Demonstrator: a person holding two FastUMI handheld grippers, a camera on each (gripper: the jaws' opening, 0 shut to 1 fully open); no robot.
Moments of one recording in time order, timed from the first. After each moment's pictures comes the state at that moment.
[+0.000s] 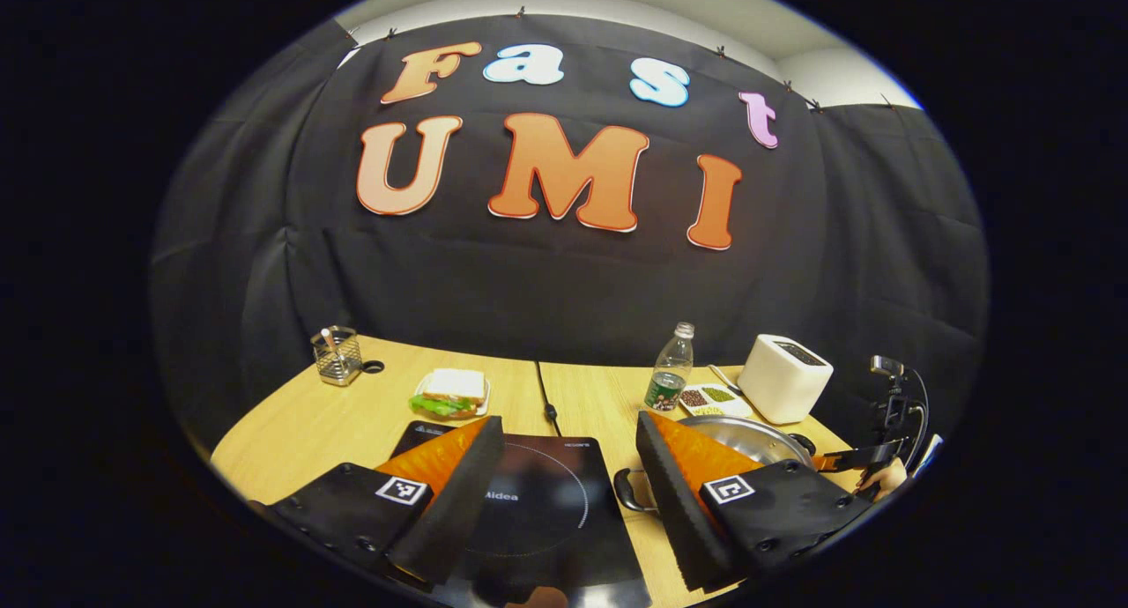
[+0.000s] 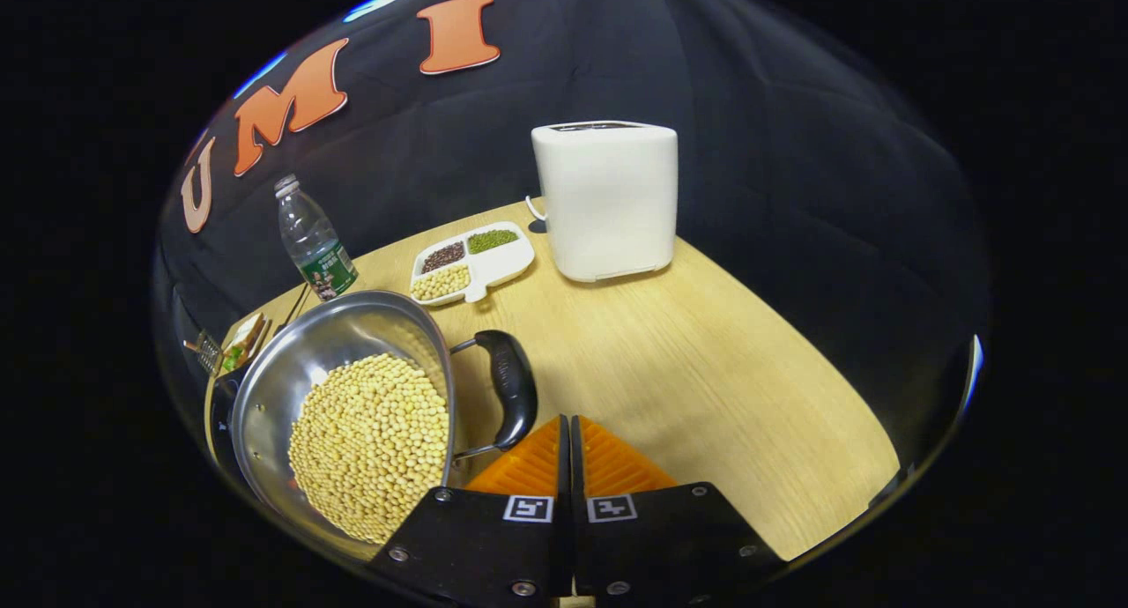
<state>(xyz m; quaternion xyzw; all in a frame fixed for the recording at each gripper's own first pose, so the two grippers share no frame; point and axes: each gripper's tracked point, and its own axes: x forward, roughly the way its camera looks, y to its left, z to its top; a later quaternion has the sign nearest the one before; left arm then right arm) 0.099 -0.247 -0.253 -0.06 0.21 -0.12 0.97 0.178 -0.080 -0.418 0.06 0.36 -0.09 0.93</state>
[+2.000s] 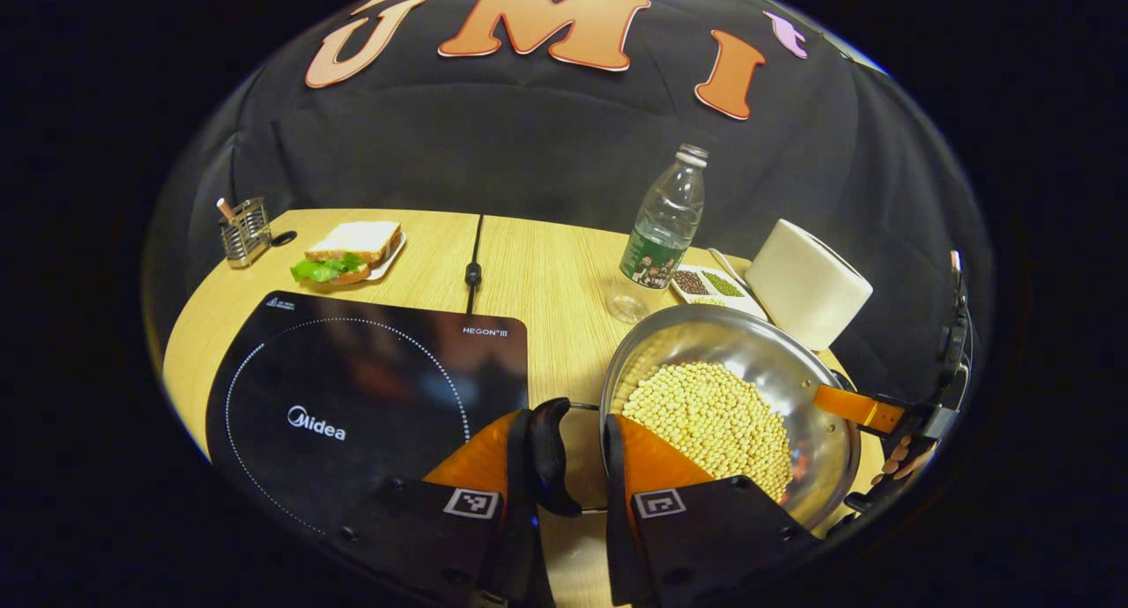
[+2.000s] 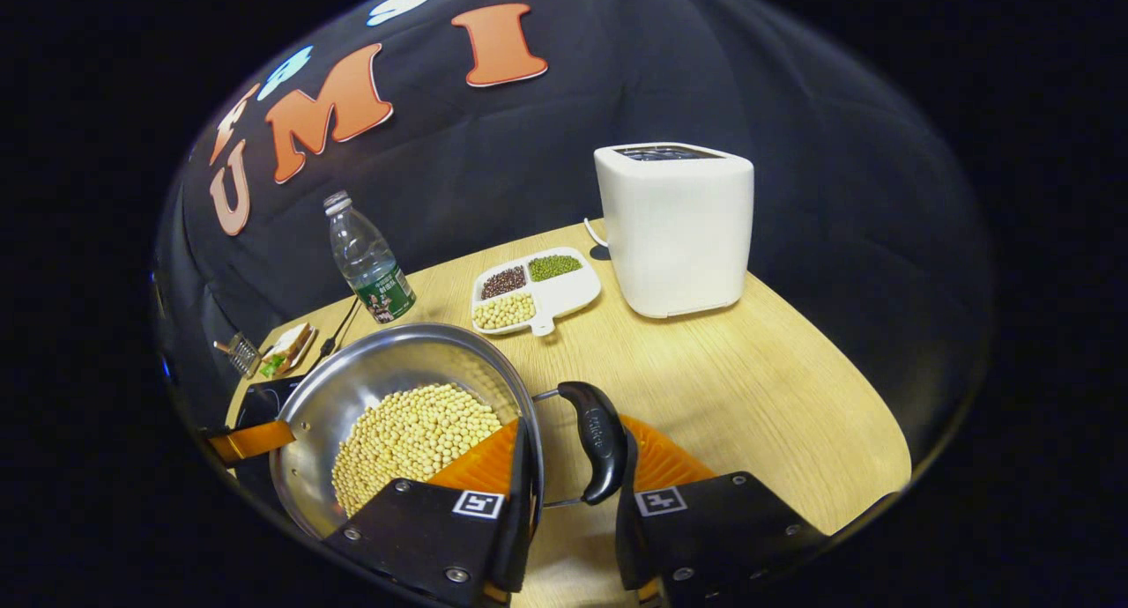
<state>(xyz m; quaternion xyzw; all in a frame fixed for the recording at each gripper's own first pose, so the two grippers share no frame) 0.113 -0.348 -0.421 -0.06 0.41 -0.13 0.90 0.208 -0.029 -0.404 0.11 0.35 0.00 0.93</state>
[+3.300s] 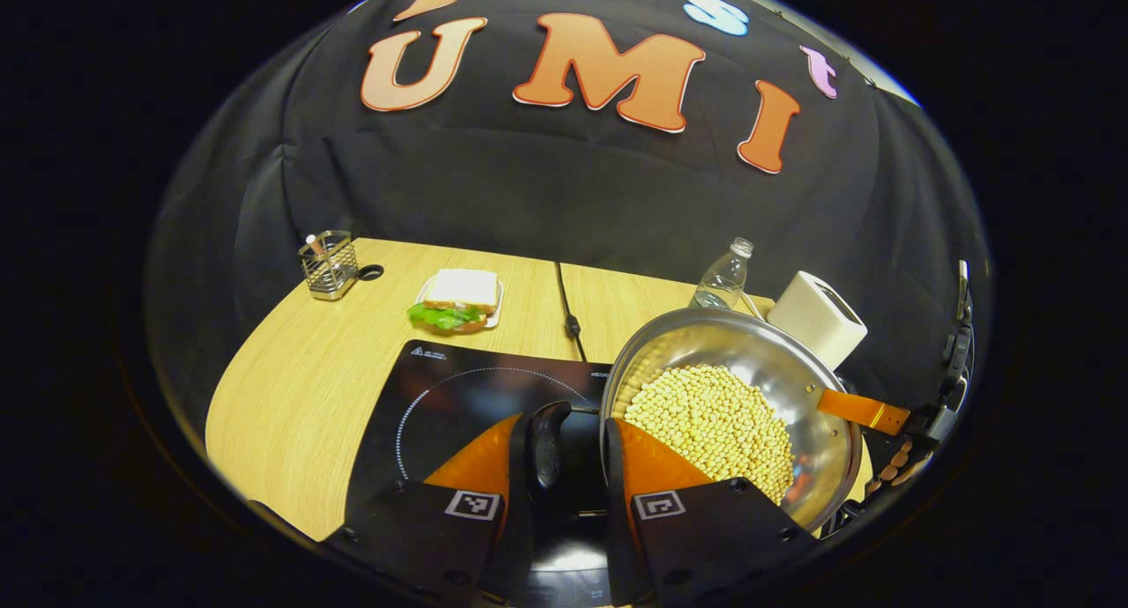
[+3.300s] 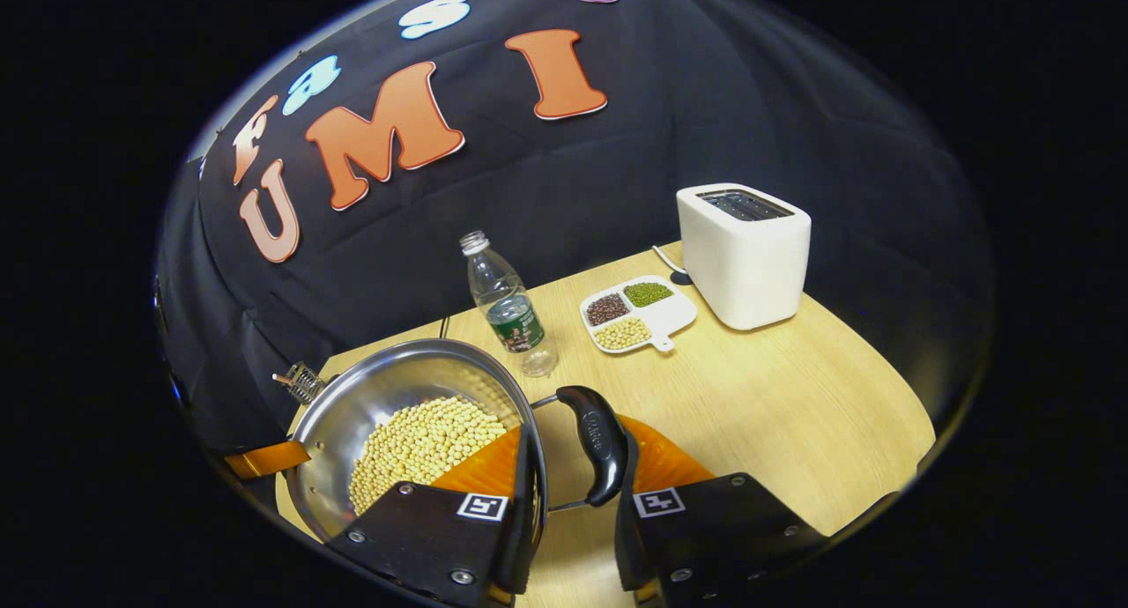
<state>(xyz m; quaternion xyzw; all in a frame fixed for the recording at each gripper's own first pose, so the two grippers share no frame) 0.108 -0.210 -0.321 -0.07 0.38 -0.09 0.92 0.171 0.098 -0.304 0.12 0.32 0.04 0.94</state>
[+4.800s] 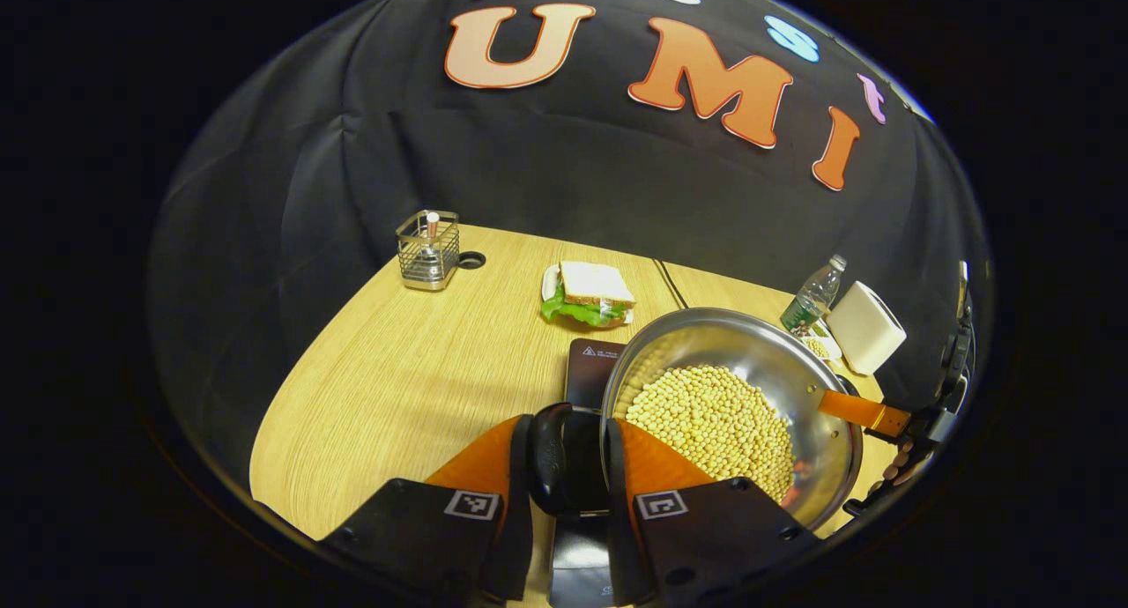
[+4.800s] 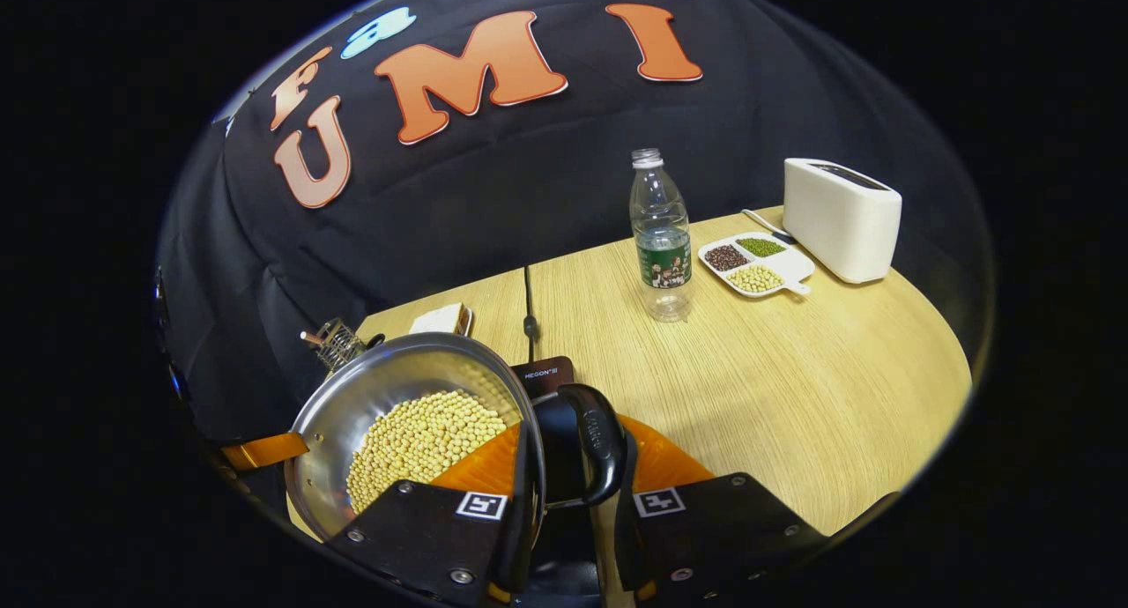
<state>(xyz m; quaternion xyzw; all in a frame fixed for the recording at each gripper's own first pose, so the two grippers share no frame) 0.119 -0.032 -0.353 -0.08 0.40 -0.05 0.91 0.147 0.273 -0.341 0.11 0.35 0.08 0.93</state>
